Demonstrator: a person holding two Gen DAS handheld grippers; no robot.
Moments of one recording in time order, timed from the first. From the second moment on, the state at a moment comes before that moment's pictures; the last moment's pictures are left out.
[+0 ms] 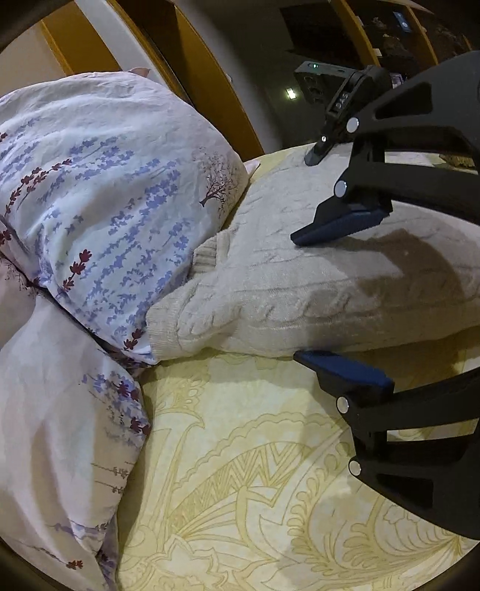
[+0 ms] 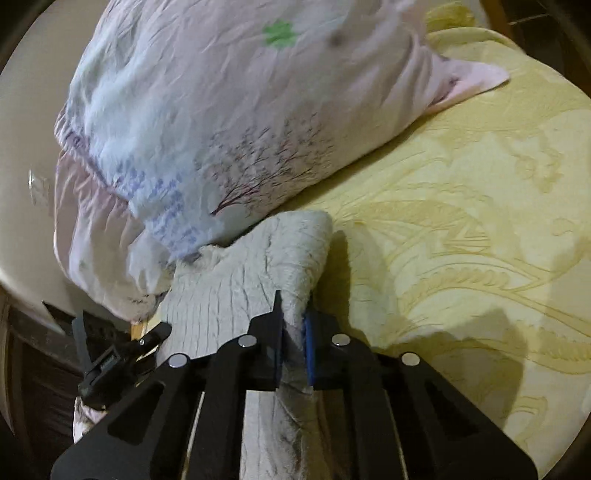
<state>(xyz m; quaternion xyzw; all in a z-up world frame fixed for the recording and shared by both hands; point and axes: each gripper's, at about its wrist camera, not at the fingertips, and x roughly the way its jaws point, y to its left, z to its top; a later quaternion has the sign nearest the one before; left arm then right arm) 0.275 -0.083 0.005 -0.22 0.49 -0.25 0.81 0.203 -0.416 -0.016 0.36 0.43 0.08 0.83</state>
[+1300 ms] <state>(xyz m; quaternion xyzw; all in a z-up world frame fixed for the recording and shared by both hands) 0.249 -0.074 -0.007 -0.24 0.48 -0.33 0.78 0.185 -0.378 -0.019 0.39 0.44 0.20 0.78</state>
